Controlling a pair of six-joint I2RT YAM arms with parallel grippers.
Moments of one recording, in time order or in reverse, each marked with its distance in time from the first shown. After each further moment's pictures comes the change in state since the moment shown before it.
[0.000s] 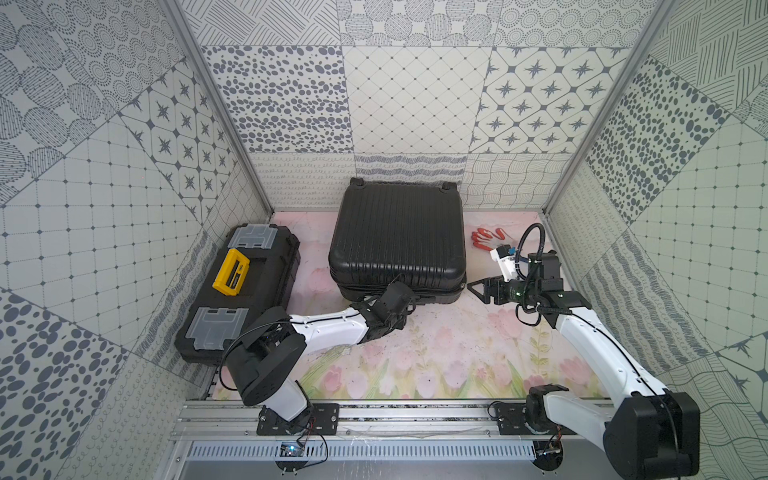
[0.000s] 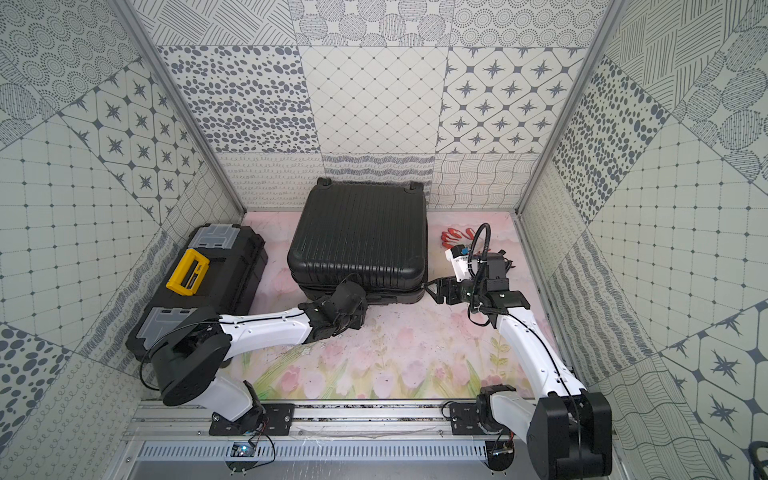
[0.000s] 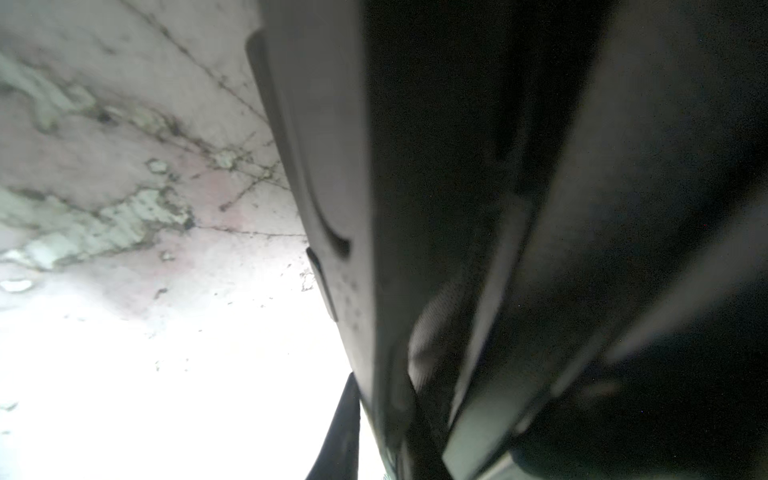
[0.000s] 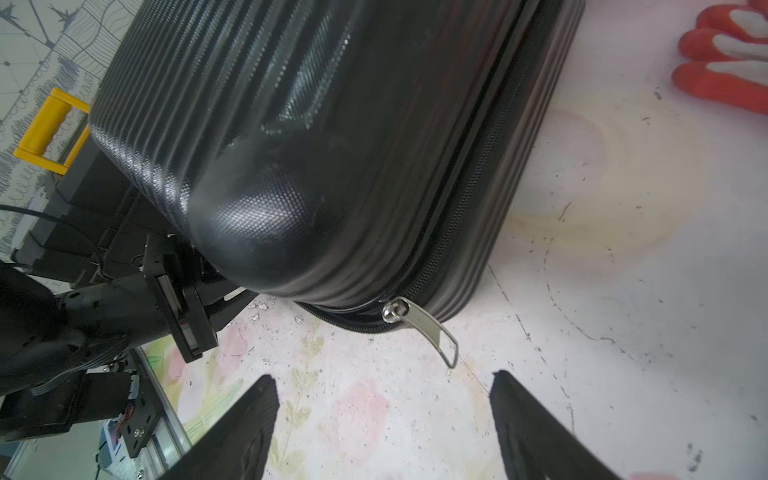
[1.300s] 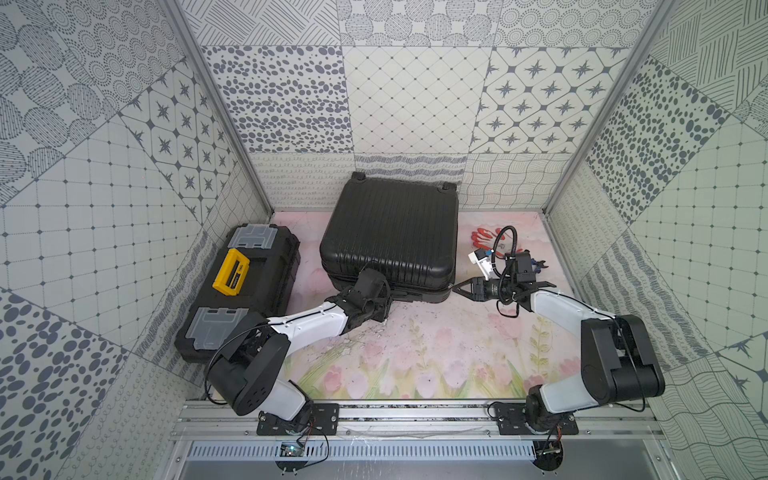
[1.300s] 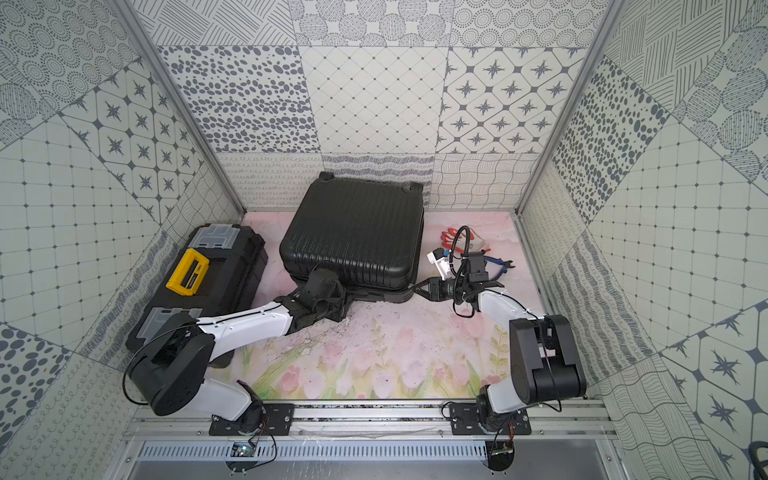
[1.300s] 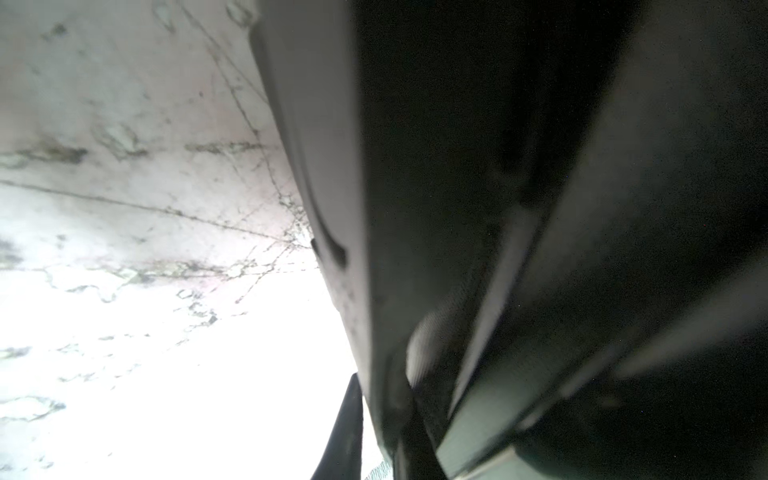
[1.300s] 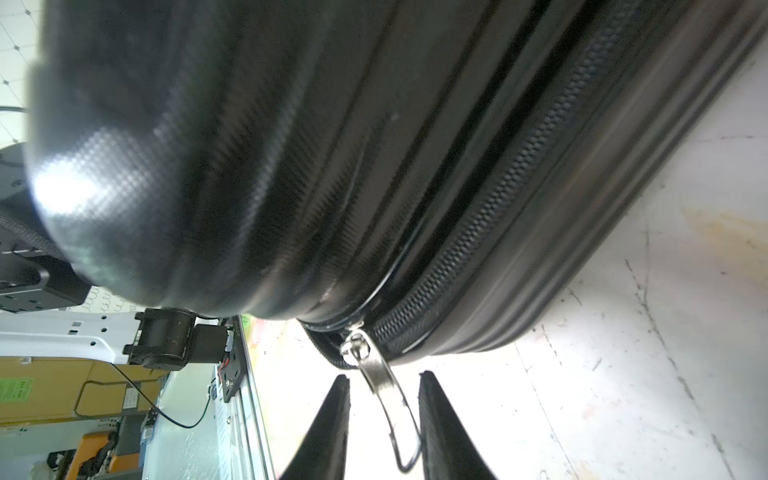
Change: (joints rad) left arm 0.220 -0.087 -0.059 -0.010 0.286 0.231; right arm 0.032 0.353 -0.016 0.288 -0.315 0.072
